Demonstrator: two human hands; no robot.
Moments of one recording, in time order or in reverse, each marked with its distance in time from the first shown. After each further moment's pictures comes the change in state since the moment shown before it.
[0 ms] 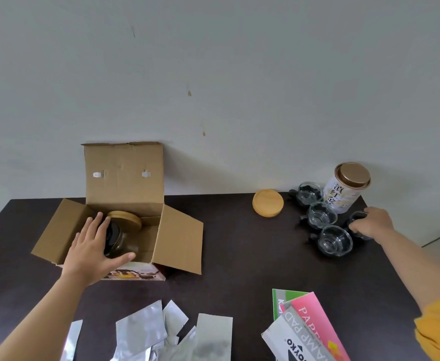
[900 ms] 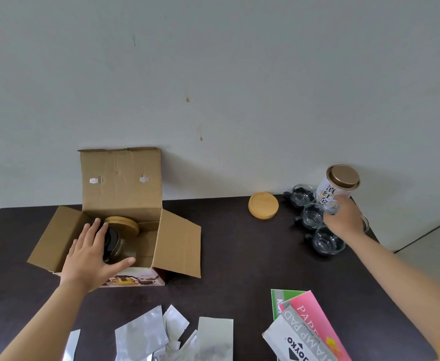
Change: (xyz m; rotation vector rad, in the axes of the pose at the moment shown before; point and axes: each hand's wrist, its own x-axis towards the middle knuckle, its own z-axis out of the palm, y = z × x) left_hand 0.002 -0.004 0.003 0.008 0.023 0.012; right_hand -0.059 -0.037 0.021 0.092 0.161 -0.353
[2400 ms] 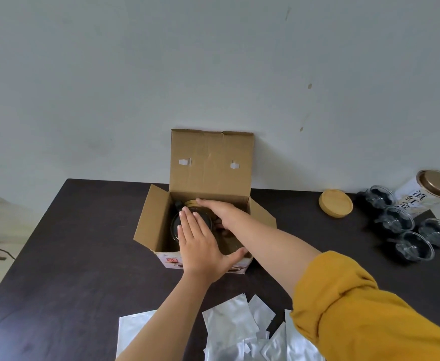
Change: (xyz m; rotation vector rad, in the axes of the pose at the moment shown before) left_hand -0.012 0.031 0.014 0.008 0.036 -0.061; right_hand -0.186 -0.366 0.260 0.430 -0.869 0.486
